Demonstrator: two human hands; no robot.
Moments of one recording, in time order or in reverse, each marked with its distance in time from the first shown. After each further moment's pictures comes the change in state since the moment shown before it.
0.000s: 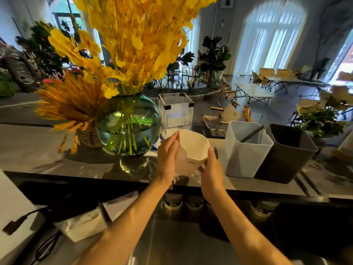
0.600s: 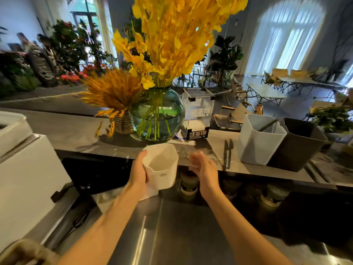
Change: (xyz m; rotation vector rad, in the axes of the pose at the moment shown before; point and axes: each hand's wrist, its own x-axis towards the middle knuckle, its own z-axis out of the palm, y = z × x) left_hand -0.086 0.016 -0.131 -0.300 0.350 -0.440; right_hand -0.085 0.040 0.041 -0.132 -0.084 -0.022
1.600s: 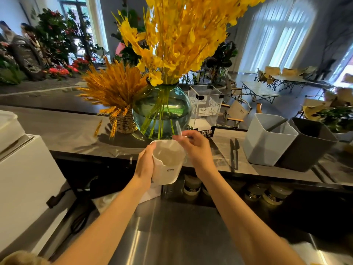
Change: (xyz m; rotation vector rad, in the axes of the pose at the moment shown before) left_hand 0.025 0.025 -0.004 0.225 -0.037 0.046; right_hand 0.023 -0.039 0.066 -0.168 -0.167 -0.238
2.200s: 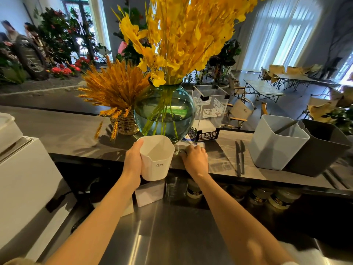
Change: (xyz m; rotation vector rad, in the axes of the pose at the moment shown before) left_hand 0.034 0.011 -0.024 -0.051 0.095 0.012; right_hand 0.071 0.109 -0.003 -1.199 0.013 0.041
